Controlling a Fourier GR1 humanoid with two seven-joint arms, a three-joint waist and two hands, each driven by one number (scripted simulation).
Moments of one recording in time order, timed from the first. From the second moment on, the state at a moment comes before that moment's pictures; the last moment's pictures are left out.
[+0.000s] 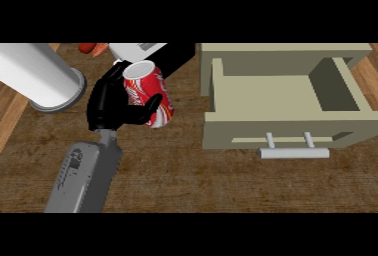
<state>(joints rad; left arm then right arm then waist) -0.46 0.00 0.00 -1.40 0.26 0.20 0.05 0.49 0.00 -0.71 -2.29 -0.56 0.50 0.22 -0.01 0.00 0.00</state>
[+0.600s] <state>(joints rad) -0.71 0.00 -0.06 -1.36 0.21 0.37 0.20 0.45 -0.03 -0.70 -2.28 -0.57 0.45 0.26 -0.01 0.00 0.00</state>
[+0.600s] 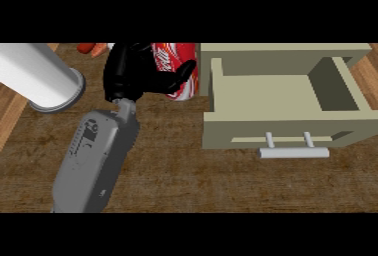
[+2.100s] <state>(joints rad) -1.34 0.00 -0.27 -0.69 0.58 0.63 0.01 0.38 -0.03 -0.68 -2.29 -0.55 0.45 0.30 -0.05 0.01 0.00</state>
